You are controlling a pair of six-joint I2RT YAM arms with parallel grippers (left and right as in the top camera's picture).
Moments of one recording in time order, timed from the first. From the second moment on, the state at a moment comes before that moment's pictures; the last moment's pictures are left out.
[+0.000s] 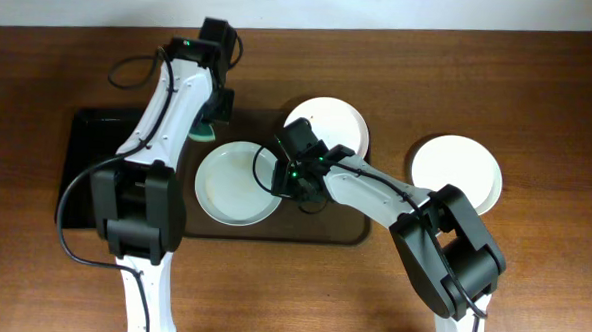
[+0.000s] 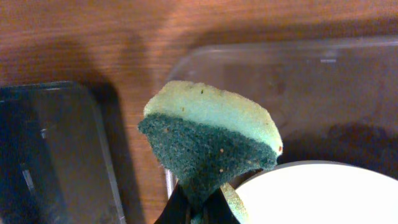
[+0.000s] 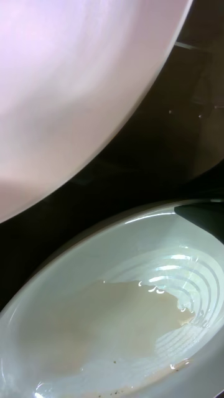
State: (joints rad) left arm -0.20 2.23 2.04 -1.23 -0.28 -0.08; right arm 0.63 2.04 1.32 -0.44 -0.20 0.78
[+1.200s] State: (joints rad) left arm -0.15 2.30 2.08 -1.27 -0.03 -0.13; right arm 1.07 1.84 1.55 -0.96 1.40 0.55
